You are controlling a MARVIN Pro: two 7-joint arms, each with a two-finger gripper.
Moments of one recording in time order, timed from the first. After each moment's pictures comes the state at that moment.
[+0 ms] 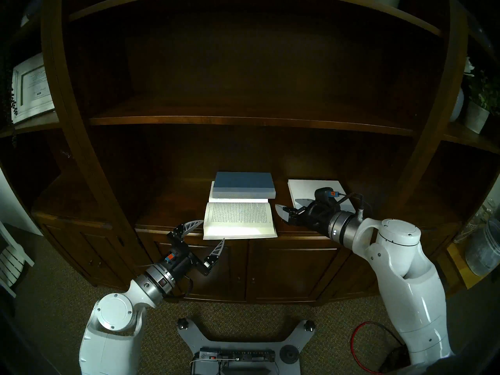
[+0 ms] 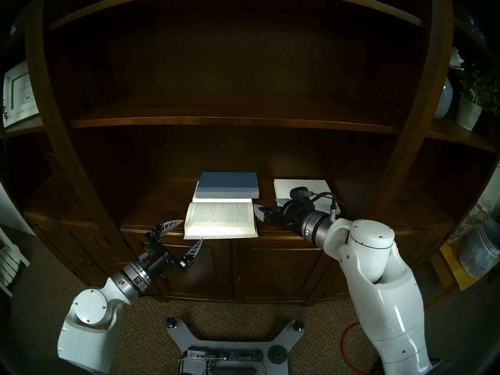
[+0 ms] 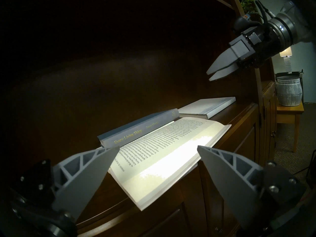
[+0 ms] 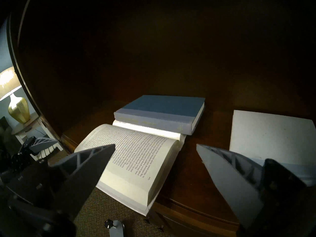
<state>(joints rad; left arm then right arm) 2.07 -1.43 -1.75 -1.86 0.02 -0.36 -0.69 -1.77 -1.16 1.56 -2.09 0.55 0.67 0.29</state>
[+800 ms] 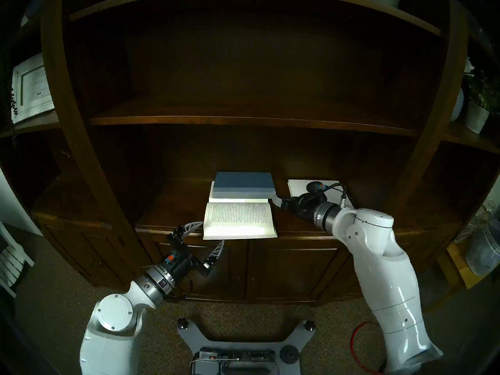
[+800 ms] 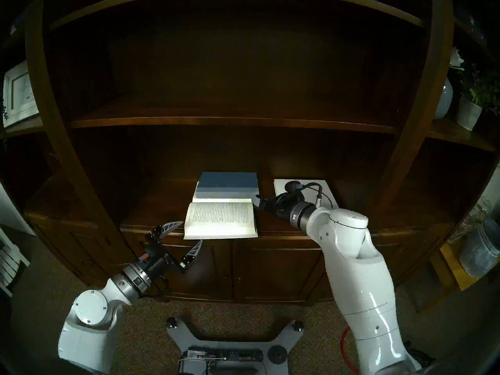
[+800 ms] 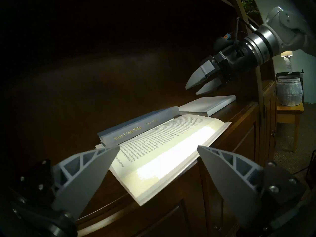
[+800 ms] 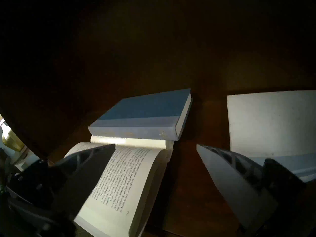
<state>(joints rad) 2.07 -1.43 -1.76 -1.85 0.02 -0.36 -0.69 -1.57 -1.31 1.50 -1.85 0.60 0.74 0.17</state>
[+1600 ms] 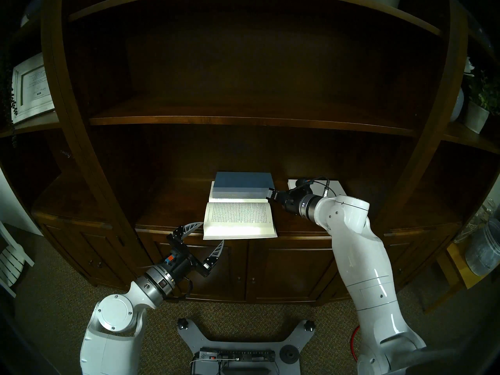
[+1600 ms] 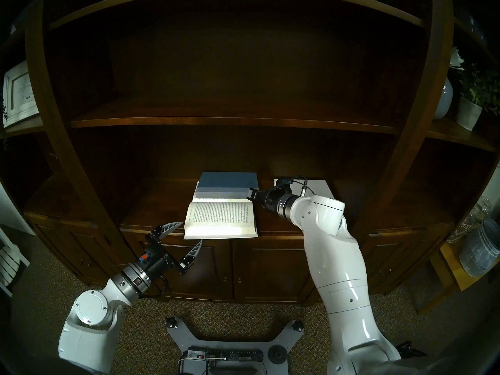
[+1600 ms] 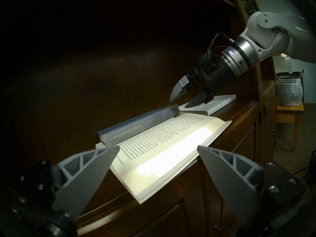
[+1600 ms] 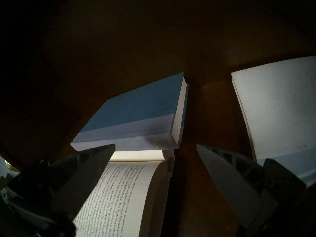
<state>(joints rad) 2.07 -1.44 -1.76 -1.85 0.02 -0.36 -0.69 -1.39 -1.47 1.51 -1.63 0.64 0.84 0.04</state>
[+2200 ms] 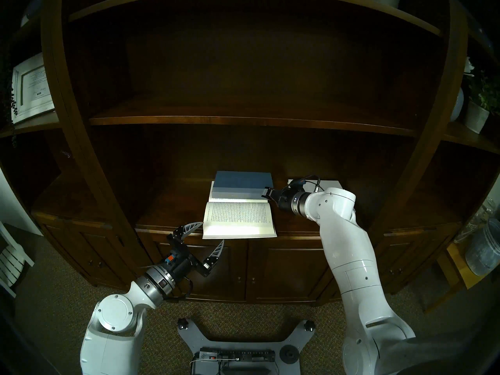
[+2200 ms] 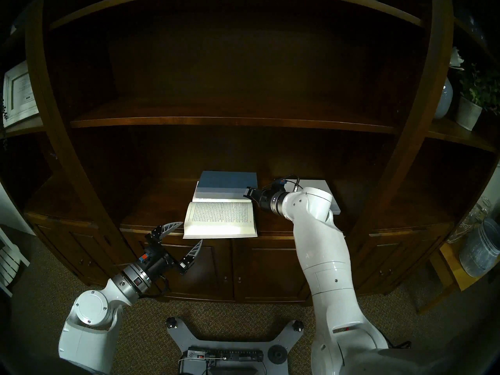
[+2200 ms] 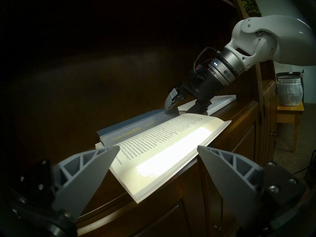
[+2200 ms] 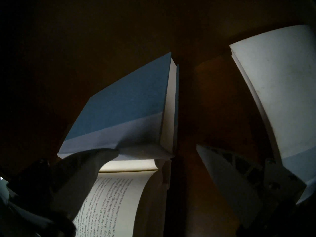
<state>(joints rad) 2.07 -1.44 -1.76 -1.85 0.02 -0.36 -0.69 -1.27 -1.56 1.55 -1.45 0.68 0.89 -0.05</state>
